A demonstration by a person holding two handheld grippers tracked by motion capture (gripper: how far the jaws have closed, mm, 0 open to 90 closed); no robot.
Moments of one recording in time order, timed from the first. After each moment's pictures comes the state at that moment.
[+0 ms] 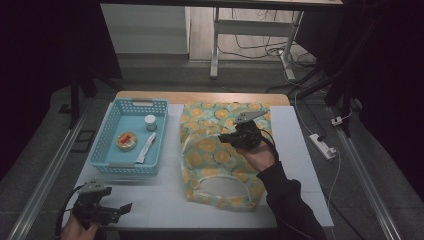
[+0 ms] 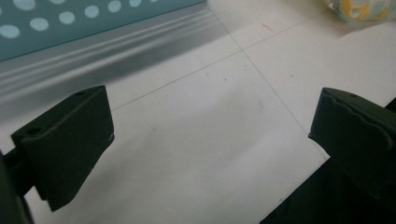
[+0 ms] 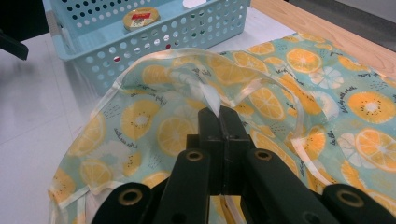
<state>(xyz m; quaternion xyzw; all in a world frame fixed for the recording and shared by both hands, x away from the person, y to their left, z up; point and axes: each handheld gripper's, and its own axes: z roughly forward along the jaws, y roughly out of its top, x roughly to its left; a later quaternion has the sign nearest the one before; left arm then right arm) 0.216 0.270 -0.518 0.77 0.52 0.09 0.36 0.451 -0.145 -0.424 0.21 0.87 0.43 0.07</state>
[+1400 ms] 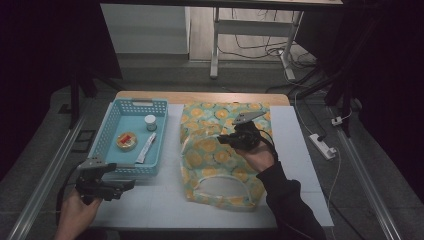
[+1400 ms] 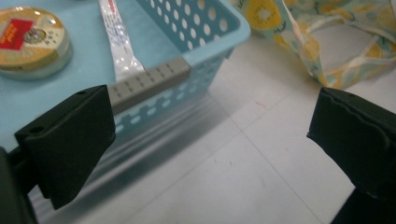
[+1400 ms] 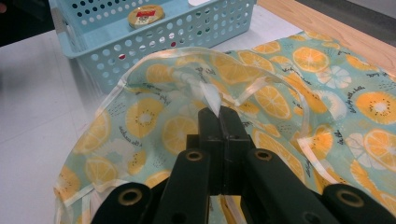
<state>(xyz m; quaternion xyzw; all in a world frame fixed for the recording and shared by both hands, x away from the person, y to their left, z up) 0.267 0.274 -0.477 0.77 0.47 0.12 0.41 0.450 -0.143 -0.424 0.20 0.88 0.43 0.06</state>
